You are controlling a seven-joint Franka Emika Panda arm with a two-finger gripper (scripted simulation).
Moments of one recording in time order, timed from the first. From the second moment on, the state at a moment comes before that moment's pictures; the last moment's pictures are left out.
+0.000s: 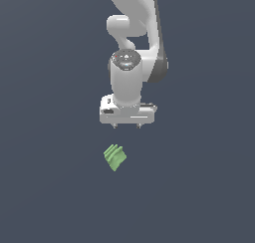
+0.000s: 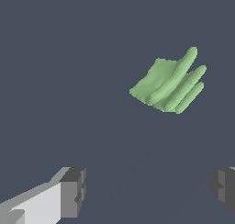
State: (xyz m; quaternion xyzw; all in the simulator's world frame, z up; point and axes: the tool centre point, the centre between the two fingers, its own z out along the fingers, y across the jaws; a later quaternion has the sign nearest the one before) arm 0.006 -0.001 0.166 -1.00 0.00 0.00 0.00
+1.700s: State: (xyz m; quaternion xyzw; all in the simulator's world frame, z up) arm 0.051 -0.006 0.151 -0.99 0.15 -0.01 0.01
